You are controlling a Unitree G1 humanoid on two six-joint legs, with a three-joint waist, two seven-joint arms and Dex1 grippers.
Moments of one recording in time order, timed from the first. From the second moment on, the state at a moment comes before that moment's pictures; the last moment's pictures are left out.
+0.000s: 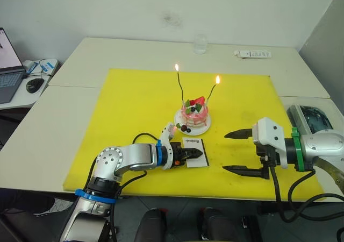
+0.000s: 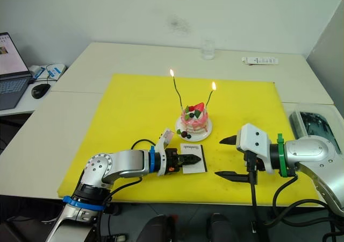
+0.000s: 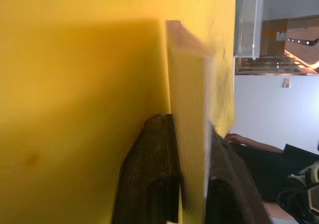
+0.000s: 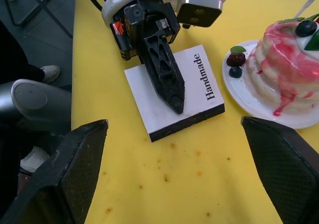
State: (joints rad) left arm -0.42 0.37 -0.14 0.03 -1.95 1.15 0.53; right arm -0.22 -0.98 -0.02 -0.67 0.56 0.70 1.00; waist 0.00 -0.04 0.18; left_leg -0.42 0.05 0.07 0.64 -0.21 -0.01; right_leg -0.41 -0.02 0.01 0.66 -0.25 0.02
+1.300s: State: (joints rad) left arm -0.48 0.68 -0.07 0.15 -0.50 0.34 -0.34; right arm 0.17 -0.68 -0.24 -0.59 0.48 0.60 0.67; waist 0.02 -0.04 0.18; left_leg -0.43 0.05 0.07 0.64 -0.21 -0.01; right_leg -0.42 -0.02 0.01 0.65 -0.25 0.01
